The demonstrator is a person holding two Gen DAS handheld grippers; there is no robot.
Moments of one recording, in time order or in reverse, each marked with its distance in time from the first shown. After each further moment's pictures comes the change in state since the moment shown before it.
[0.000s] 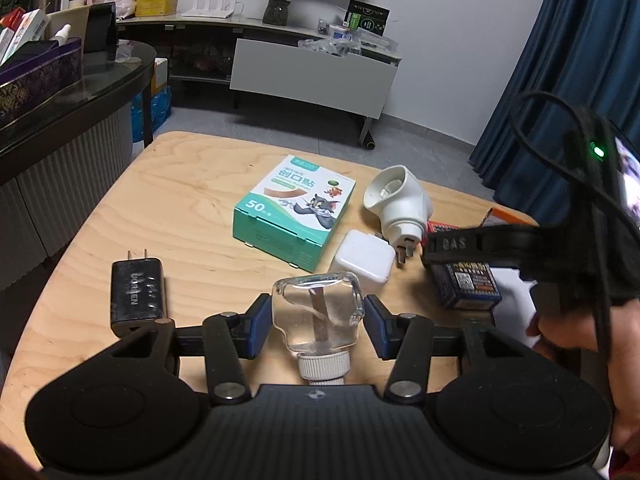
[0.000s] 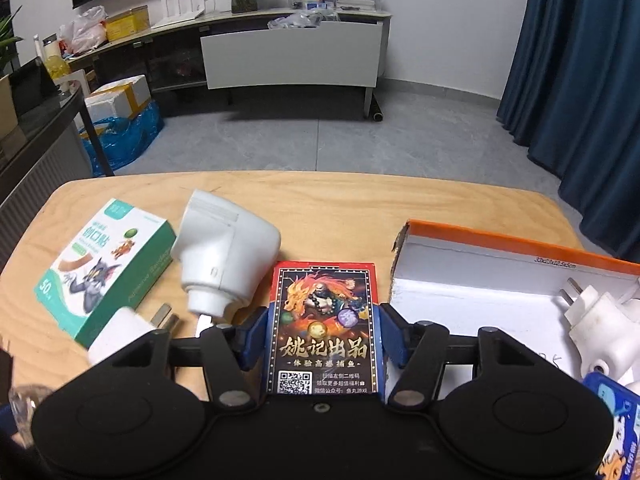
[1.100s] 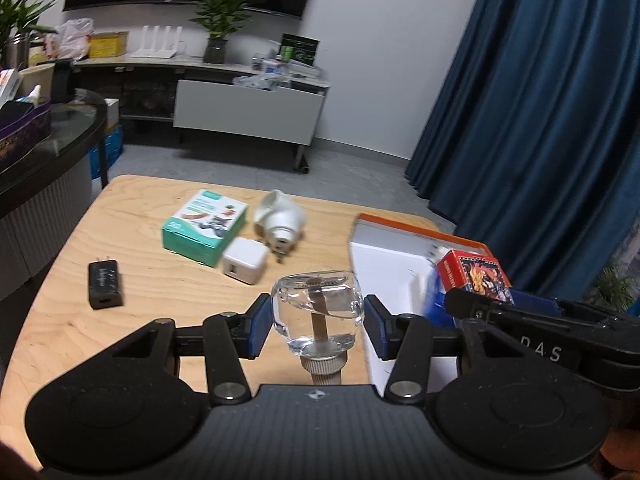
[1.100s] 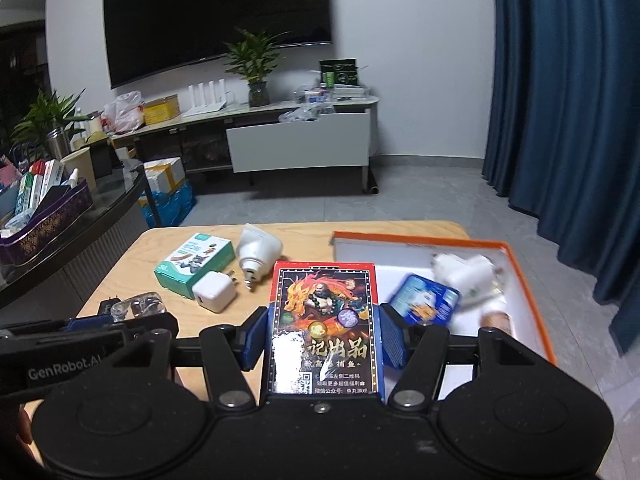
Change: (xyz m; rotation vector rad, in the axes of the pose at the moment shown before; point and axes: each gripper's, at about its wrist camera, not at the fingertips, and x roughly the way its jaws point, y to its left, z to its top) left arm -0.094 -0.066 -0.031 0.093 -0.082 -0.150; right arm -0.200 -0.059 -0.091 0.070 -0.246 0.067
